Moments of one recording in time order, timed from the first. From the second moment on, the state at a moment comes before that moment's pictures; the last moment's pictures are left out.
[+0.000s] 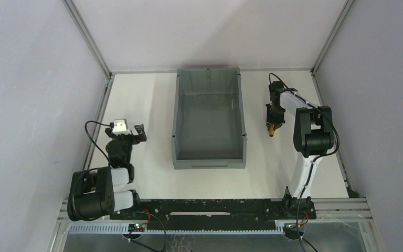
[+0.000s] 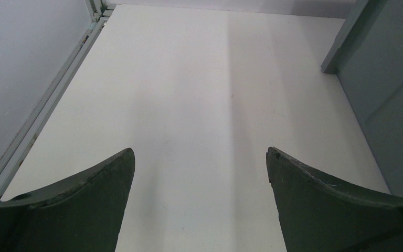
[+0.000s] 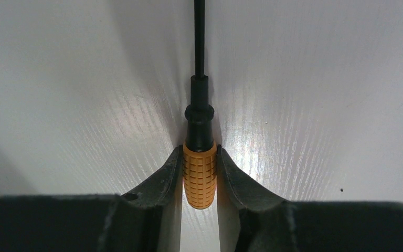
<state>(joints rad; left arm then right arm) 0.16 1.28 0.10 1.14 0.12 -0.03 0.05 1.99 1.41 -0.78 0.09 0.19</state>
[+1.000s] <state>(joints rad) 0.16 1.28 0.10 1.14 0.12 -0.03 -0.11 1.85 1.36 -0.73 -0.58 0.28</state>
